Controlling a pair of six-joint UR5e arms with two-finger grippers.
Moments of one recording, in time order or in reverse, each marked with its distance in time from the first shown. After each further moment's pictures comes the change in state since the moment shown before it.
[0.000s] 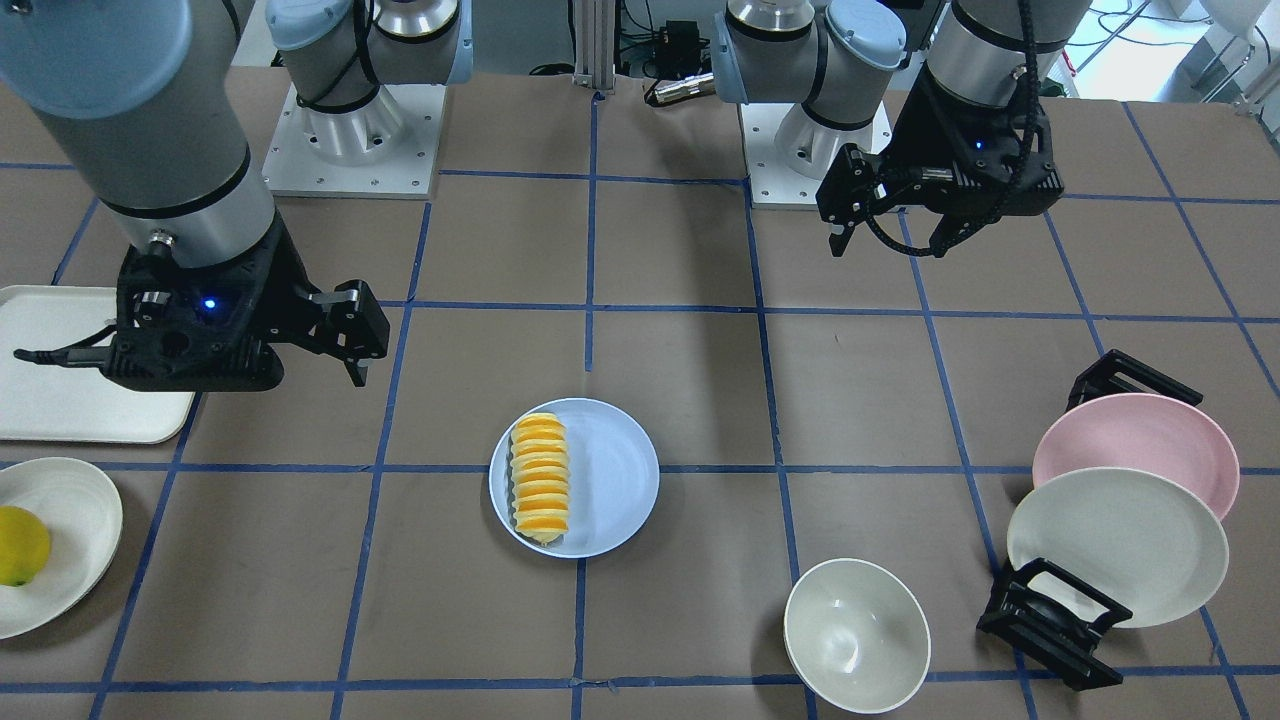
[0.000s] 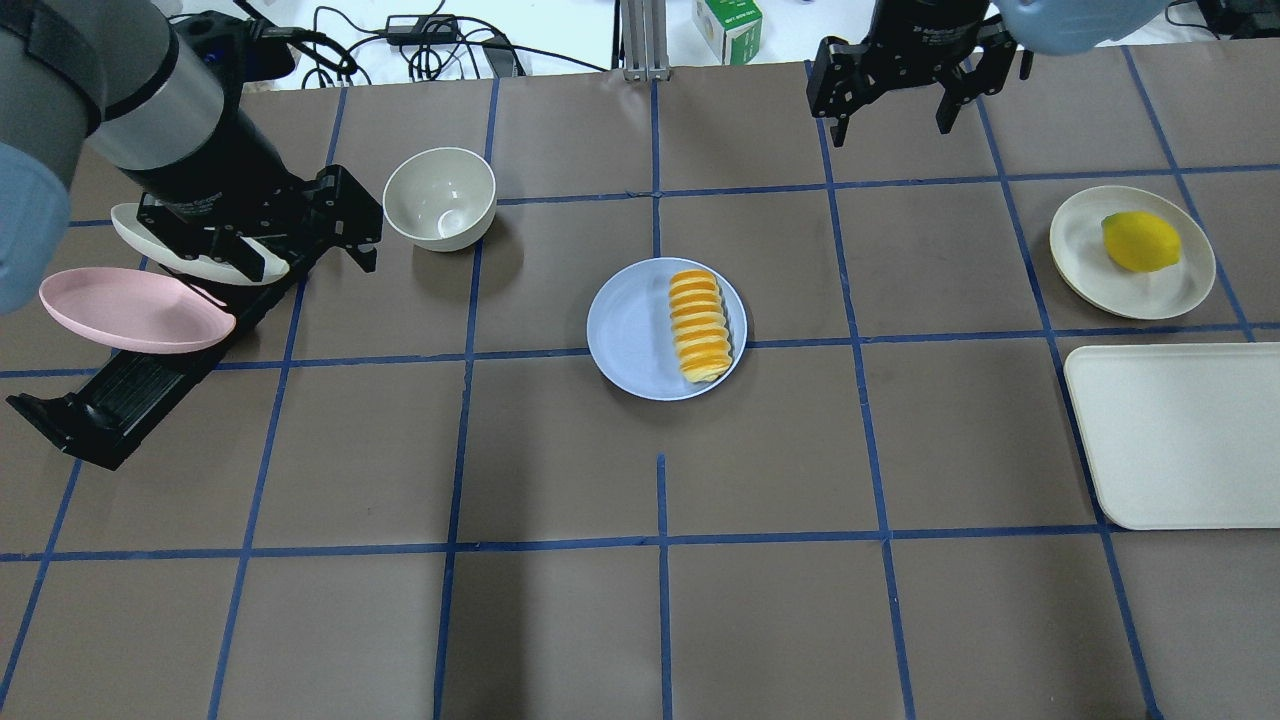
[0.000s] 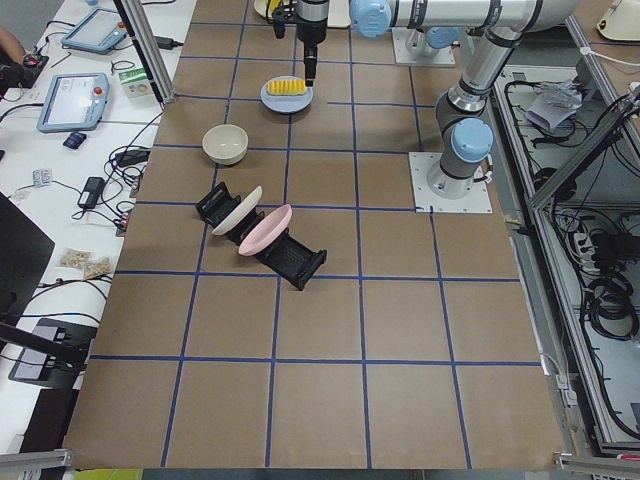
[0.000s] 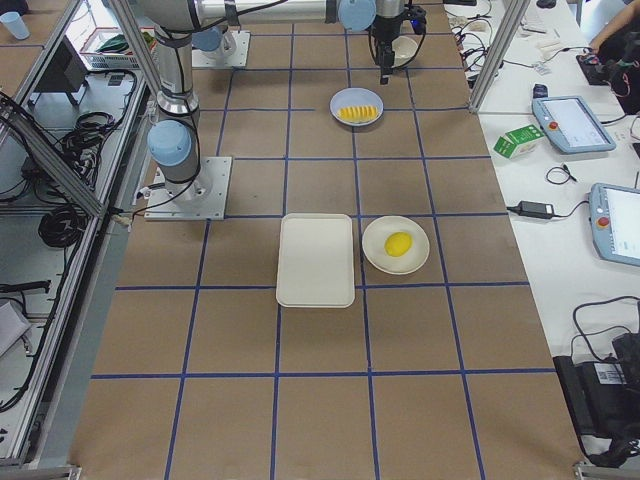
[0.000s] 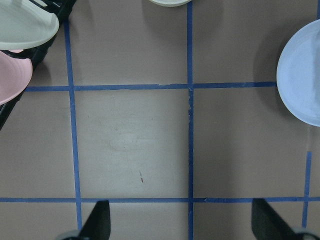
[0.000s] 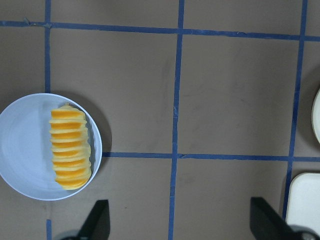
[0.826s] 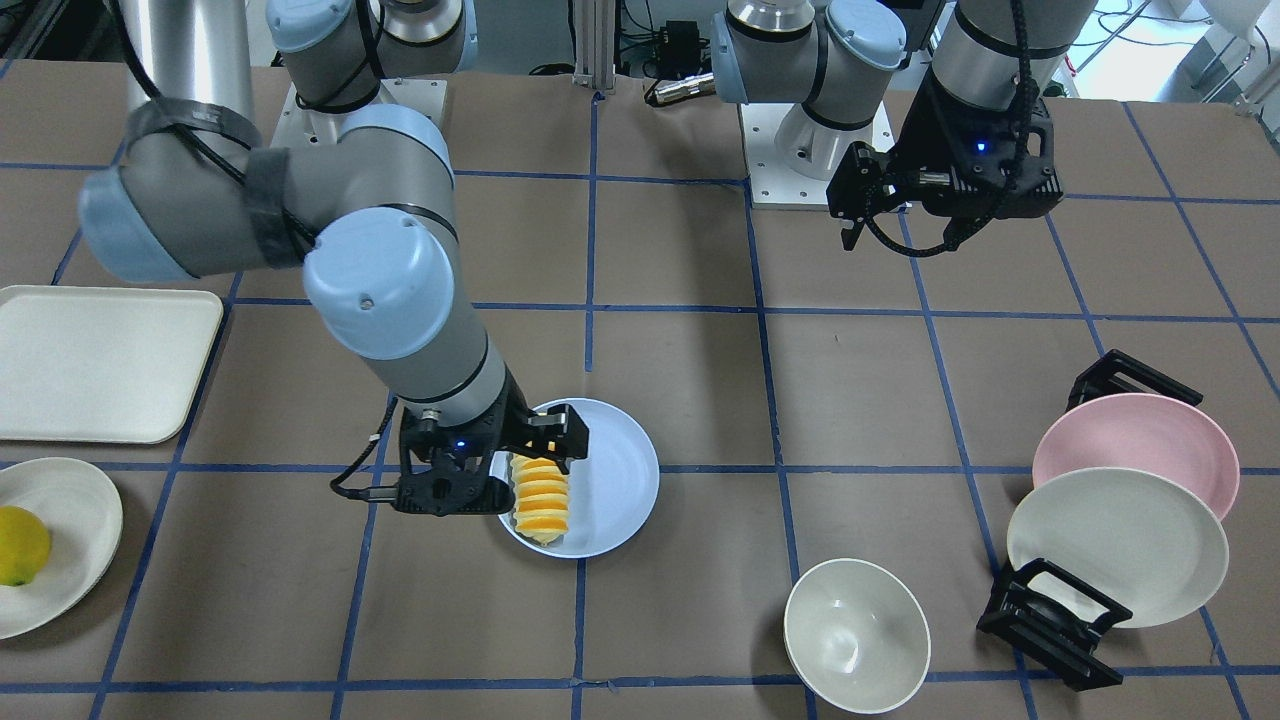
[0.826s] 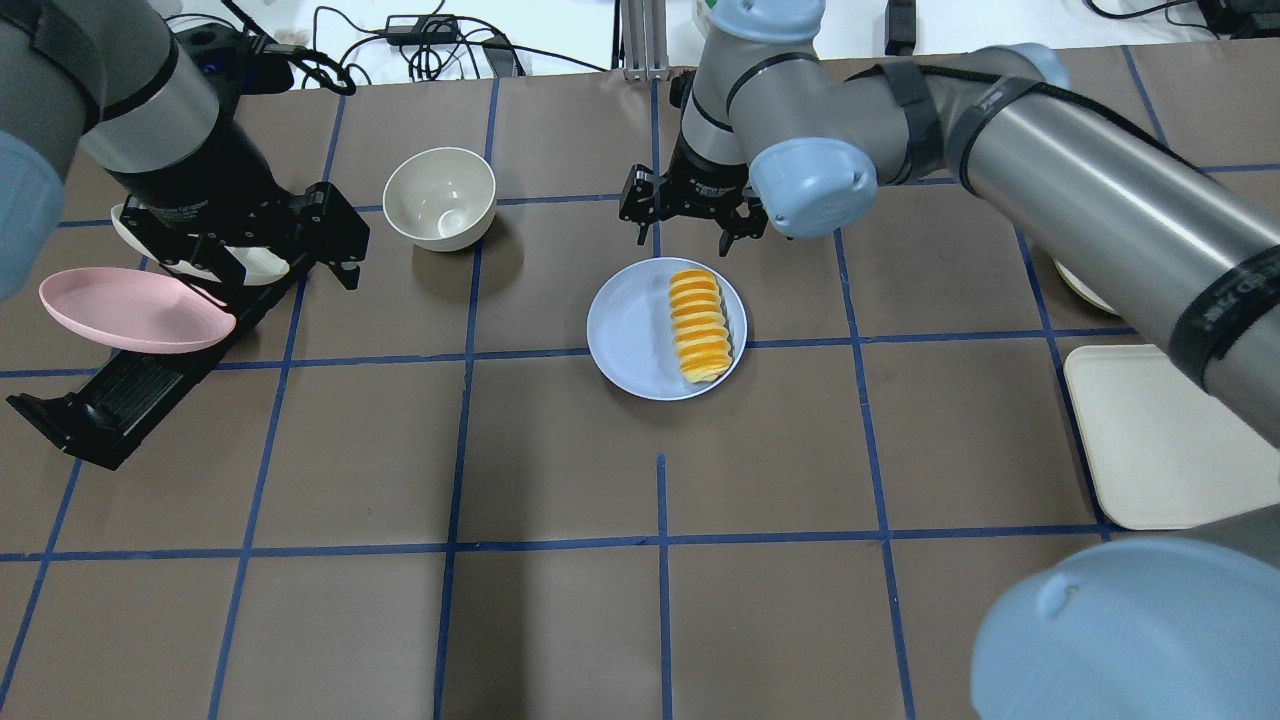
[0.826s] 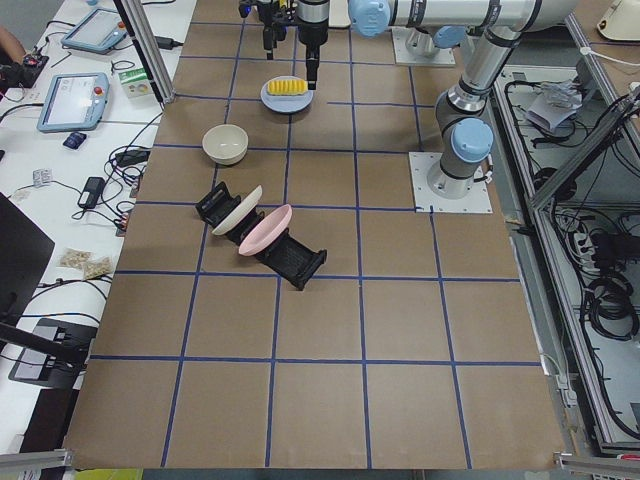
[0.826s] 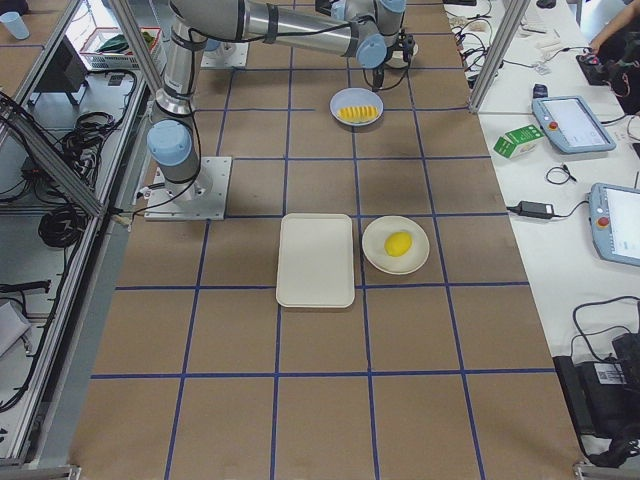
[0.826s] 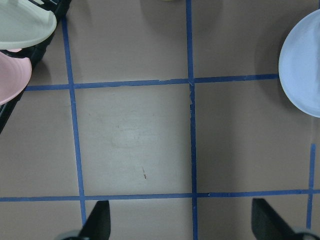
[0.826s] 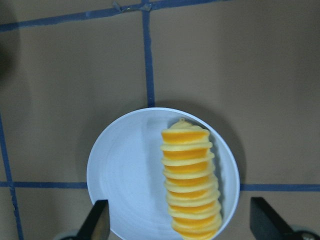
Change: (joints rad) left arm 0.000 -0.006 0.014 -0.047 0.052 0.040; right arm 0.131 0.192 0.051 -0.223 0.192 0.209
